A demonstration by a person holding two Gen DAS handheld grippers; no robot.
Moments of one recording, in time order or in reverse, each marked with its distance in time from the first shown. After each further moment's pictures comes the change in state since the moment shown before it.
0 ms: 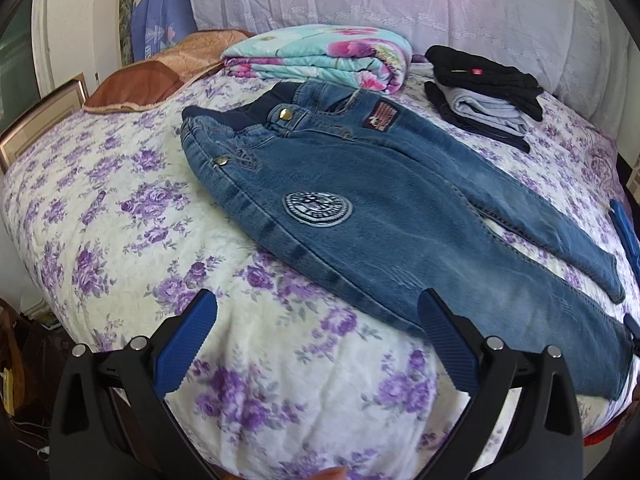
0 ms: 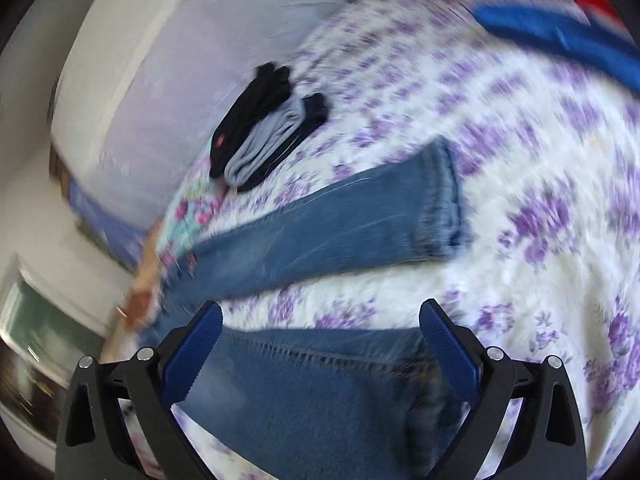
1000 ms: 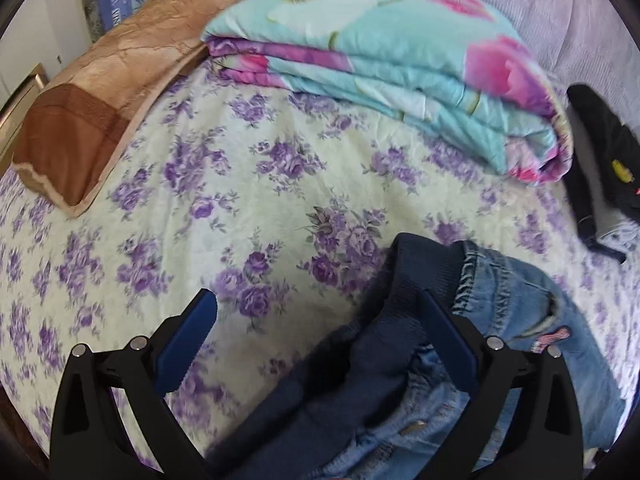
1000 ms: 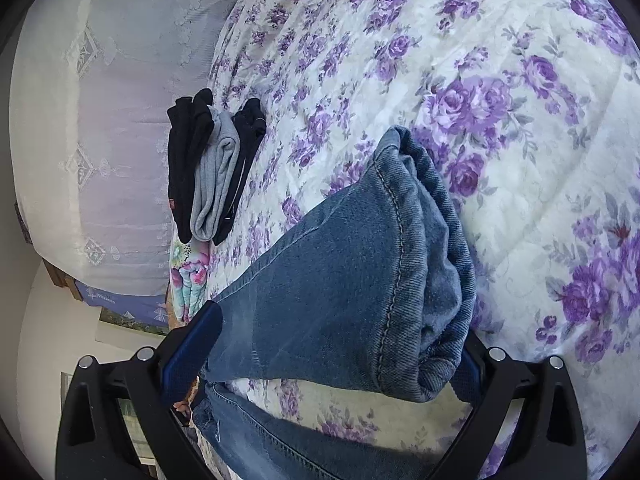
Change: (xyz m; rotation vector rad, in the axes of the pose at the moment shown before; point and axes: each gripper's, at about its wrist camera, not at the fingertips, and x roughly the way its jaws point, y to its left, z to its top) left arm 0.246 0.087 0.290 0.014 0.284 0.047; right arm 0.070 -0.030 0.056 0.268 0.074 -0.022
